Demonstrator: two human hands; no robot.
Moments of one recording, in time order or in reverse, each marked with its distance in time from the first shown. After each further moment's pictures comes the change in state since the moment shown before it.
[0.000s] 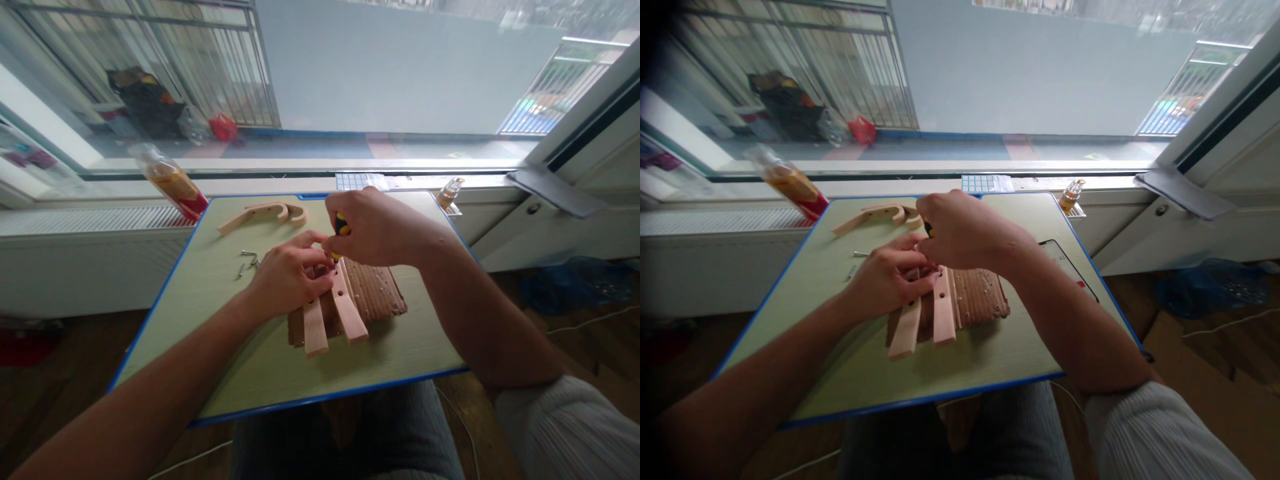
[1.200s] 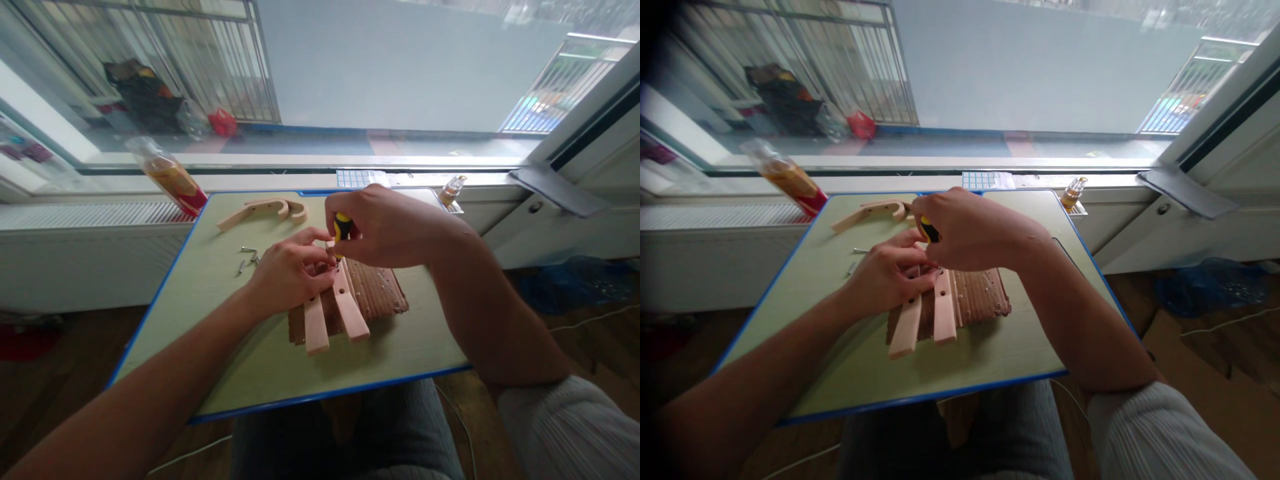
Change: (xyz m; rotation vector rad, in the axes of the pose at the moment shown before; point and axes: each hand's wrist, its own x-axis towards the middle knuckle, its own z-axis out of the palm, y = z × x) left_hand -0.001 -0.002 0.000 -0.010 -0.001 -0.002; right_hand -0.008 -0.001 -0.015 0.075 -0.128 -0.108
